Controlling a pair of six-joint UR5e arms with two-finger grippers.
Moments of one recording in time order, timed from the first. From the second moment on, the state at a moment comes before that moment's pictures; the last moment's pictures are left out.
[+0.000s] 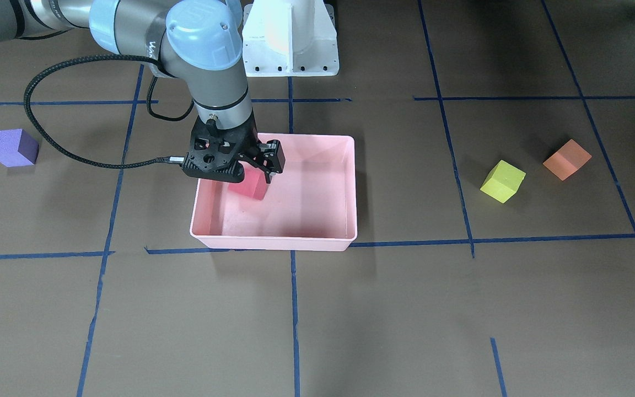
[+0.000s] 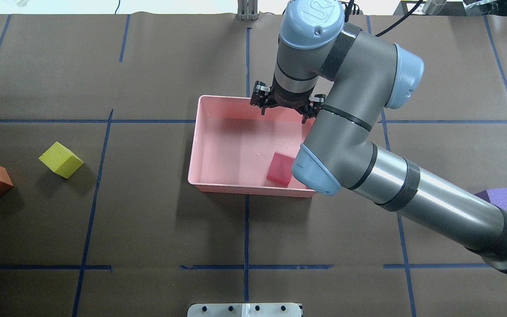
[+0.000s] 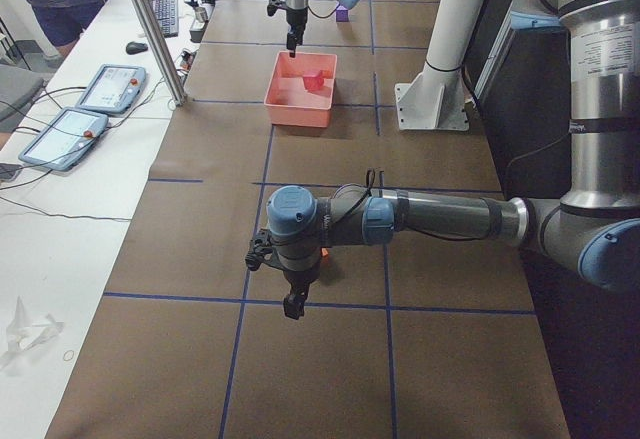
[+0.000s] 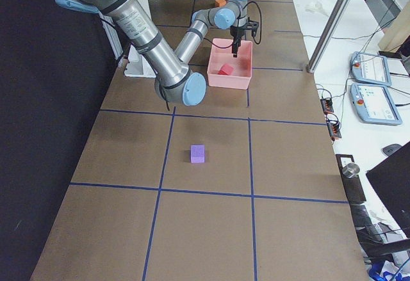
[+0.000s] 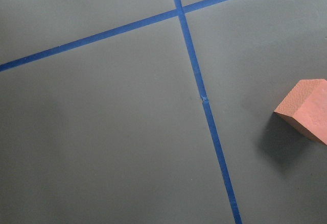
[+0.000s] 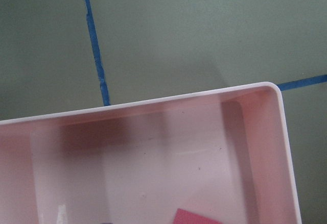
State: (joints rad) left arm -1.58 -1.44 -1.79 -1.46 -2.28 0.33; right arm 0.70 -0.76 1.68 -1.78 1.97 1.26
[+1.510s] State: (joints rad) left arm -1.02 -1.59 -1.78 -1.99 -2.24 -0.21; right arm 1.39 -1.35 1.79 -1.83 2.31 -0.12
